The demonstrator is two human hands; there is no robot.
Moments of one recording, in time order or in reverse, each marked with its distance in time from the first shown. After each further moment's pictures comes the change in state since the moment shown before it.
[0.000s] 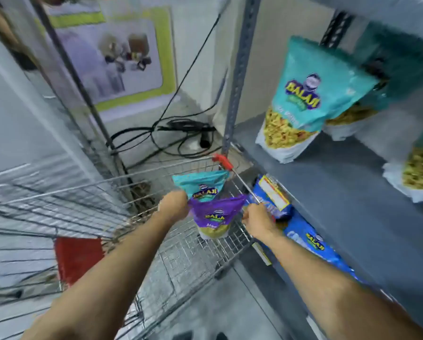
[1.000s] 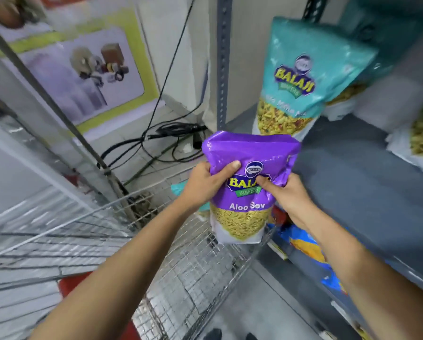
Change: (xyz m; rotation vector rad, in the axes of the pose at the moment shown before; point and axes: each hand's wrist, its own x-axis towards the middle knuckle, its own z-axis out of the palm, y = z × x) left_hand -0.028 0.082 -0.080 -1.058 -0.056 0.471; right_hand -0.027 -0.008 -0.085 1.415 0.248 -0.079
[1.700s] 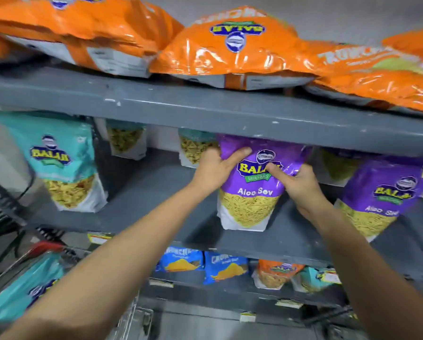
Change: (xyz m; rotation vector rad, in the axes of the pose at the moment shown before) left_hand -0.020 0.168 0.397 0.039 -0.586 0.390; right_hand -0.214 -0.116 -0.337 -0.091 0.834 -0.216
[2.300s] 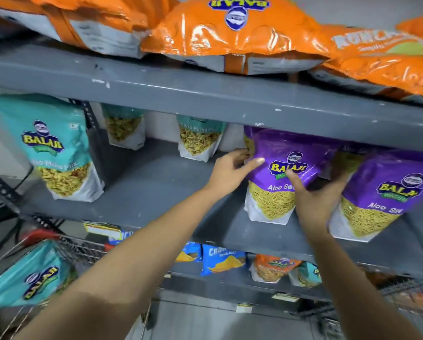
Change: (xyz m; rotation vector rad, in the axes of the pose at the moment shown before) left_hand 0.005 -0.044 0.044 -0.015 -0.095 -0.073; right_hand -0.017 0.049 -0.020 -0.215 0.611 -0.233
